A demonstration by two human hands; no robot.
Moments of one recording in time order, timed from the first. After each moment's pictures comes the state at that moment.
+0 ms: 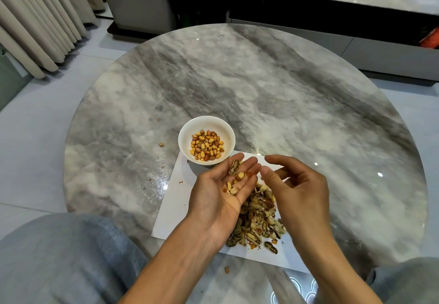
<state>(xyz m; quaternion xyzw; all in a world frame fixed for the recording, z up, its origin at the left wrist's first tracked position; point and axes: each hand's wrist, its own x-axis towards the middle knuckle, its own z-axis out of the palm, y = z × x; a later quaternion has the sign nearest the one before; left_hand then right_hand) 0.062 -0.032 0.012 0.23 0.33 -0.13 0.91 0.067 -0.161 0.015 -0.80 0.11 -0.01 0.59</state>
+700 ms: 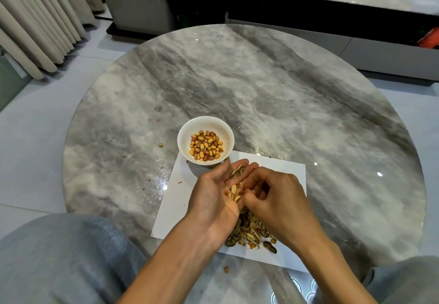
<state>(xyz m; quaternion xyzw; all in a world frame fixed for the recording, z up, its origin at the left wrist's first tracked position) 0.061 -0.030 0.013 0.26 0.34 -0.17 0.89 0.070 -0.159 0.010 -0.93 -0.09 0.10 0.35</state>
